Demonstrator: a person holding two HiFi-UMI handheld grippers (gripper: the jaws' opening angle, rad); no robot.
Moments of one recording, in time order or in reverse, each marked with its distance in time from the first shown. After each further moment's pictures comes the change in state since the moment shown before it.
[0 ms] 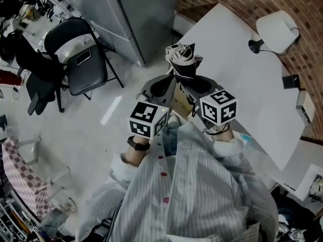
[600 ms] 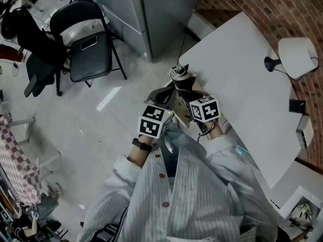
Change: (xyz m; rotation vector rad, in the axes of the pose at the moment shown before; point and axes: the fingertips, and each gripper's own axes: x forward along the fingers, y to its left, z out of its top) left arm 0.023 0.057 -0.125 -0.128 0.212 0.117; right arm 0.109 -0.046 -0.146 -0.006 0.413 -0.010
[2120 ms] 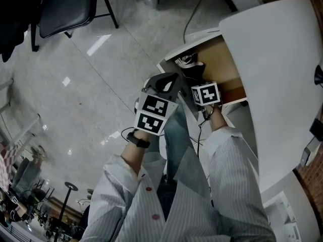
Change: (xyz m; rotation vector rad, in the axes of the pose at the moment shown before) left arm 0.109 0.079 -0.214 -0.176 0.182 0.040; right arm 0.226 -0.100 -0.222 0.004 0.476 -0.072
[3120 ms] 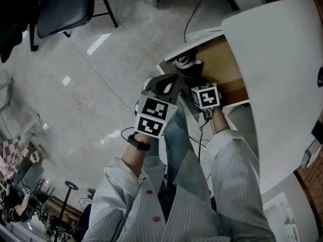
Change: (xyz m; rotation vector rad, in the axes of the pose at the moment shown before) left arm 0.010 0.002 -0.007 -0.017 0.000 0.010; right arm 0.008 -0.005 0.012 -0.065 -0.076 -0.023
